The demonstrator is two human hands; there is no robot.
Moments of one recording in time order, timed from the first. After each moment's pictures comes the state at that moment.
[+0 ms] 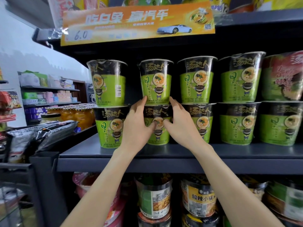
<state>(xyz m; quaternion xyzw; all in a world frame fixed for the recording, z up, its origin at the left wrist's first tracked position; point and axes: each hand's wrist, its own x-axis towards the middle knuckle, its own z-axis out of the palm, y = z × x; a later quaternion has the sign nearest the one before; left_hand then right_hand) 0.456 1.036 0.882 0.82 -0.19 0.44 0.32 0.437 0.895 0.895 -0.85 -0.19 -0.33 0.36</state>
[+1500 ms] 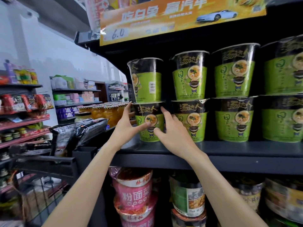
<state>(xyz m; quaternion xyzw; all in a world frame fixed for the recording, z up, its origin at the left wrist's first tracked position) 0.473 1.158 0.876 0.82 -0.15 0.27 0.48 0.444 0.987 0.867 -0.86 -0.24 -0.27 0.36</state>
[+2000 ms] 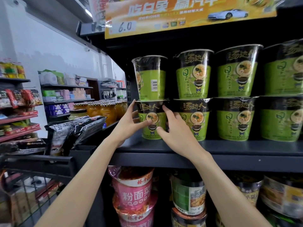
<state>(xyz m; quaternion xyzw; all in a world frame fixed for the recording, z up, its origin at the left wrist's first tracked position) 0.486 1.162 0.879 0.79 -0.18 0.19 0.55 0.440 0.992 0.868 -0.87 -0.22 -0.30 0.32</state>
